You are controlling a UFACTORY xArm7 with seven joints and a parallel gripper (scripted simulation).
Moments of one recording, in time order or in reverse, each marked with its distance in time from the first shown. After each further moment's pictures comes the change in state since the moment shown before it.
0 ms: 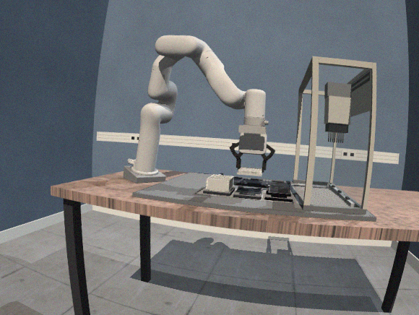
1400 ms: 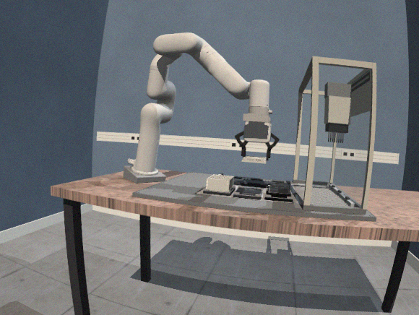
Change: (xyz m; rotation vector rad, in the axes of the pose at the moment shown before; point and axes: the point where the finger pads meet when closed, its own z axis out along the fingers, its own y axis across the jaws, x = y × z) arm -0.029 -0.012 -0.042 0.001 -0.002 0.038
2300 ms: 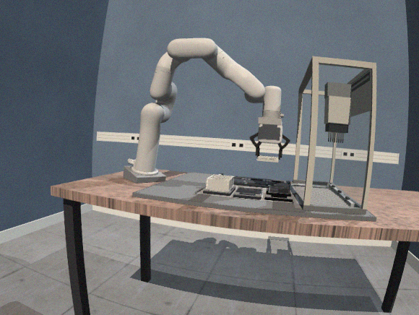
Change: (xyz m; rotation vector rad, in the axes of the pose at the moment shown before) arm -0.106 -0.044 0.001 0.000 0.001 0.002
